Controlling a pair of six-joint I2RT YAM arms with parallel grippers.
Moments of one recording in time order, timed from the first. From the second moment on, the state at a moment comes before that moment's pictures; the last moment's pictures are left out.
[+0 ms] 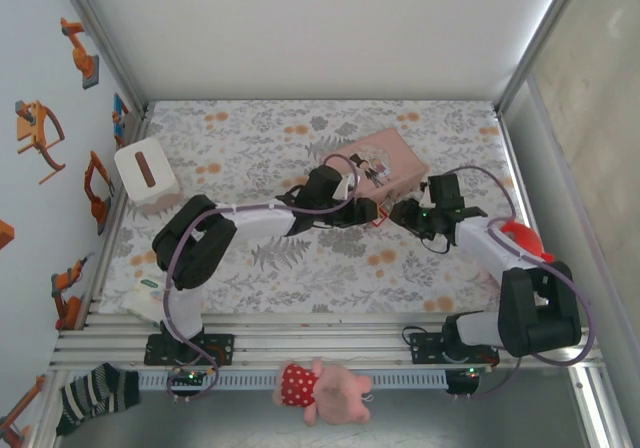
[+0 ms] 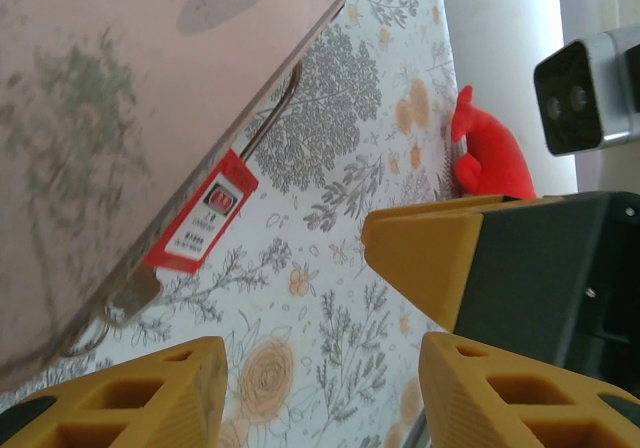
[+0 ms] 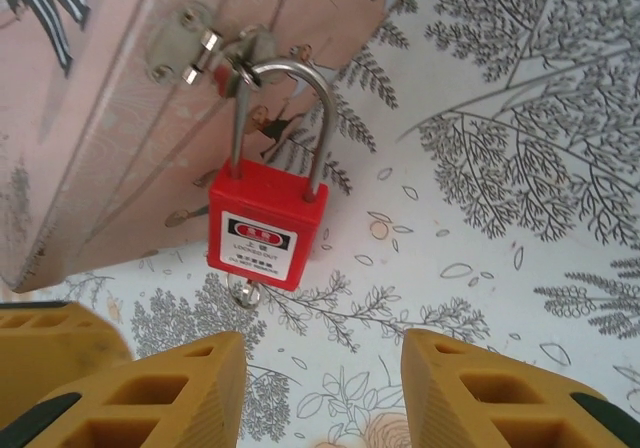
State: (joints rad) left arm -0.89 1.95 1.19 0.15 0.45 -0.87; right arm 0.19 1.33 0.70 -0.34 -0.37 0.62
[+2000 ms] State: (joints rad) left arm -0.75 1.51 0.80 -0.01 0.42 -0.64; right arm 0.41 1.76 0.98 -0.26 -0.14 0.65
